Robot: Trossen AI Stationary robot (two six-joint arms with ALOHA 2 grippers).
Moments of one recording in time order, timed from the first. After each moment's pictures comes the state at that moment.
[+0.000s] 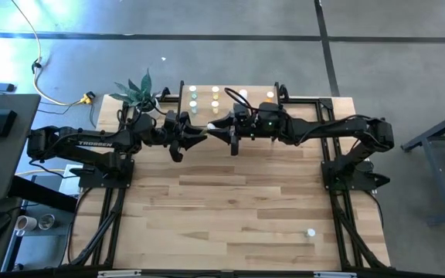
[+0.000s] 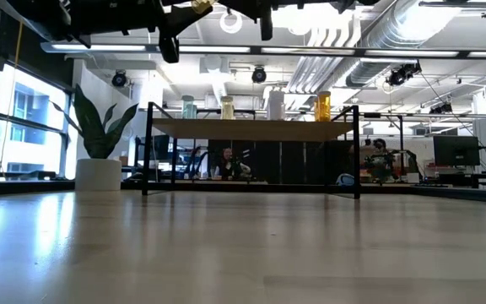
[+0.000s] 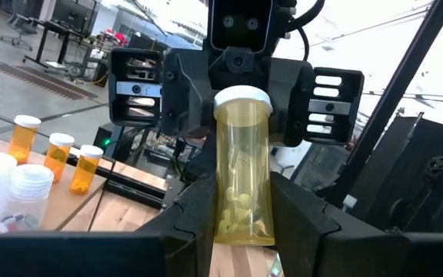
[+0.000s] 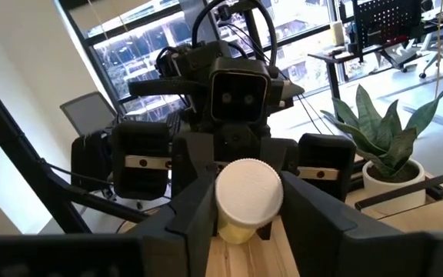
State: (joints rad) left arm 0.34 1.12 0.54 0.75 0.22 -0.43; right arm -0.13 1.56 1.20 0.37 -0.12 0.31
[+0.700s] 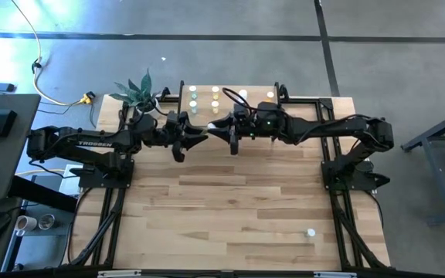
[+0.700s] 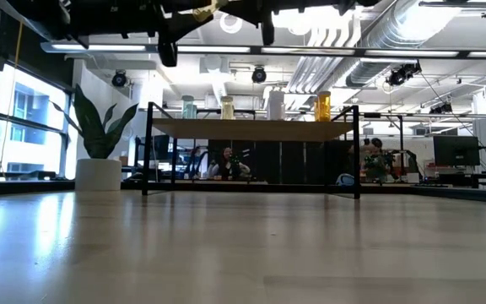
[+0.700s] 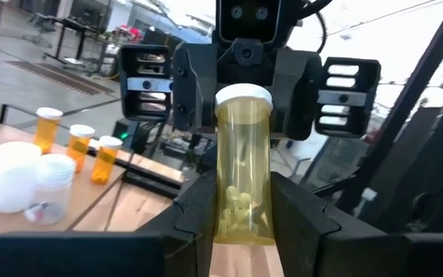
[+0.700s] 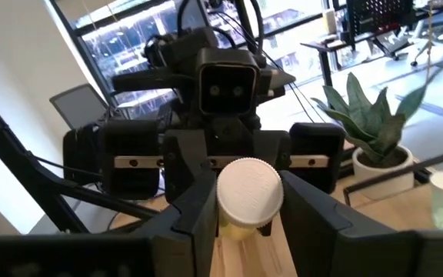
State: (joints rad) left arm 0.34 1.12 0.54 0.70 0.18 -0.40; right arm -0.14 1.56 1.20 0.34 -0.11 0.31
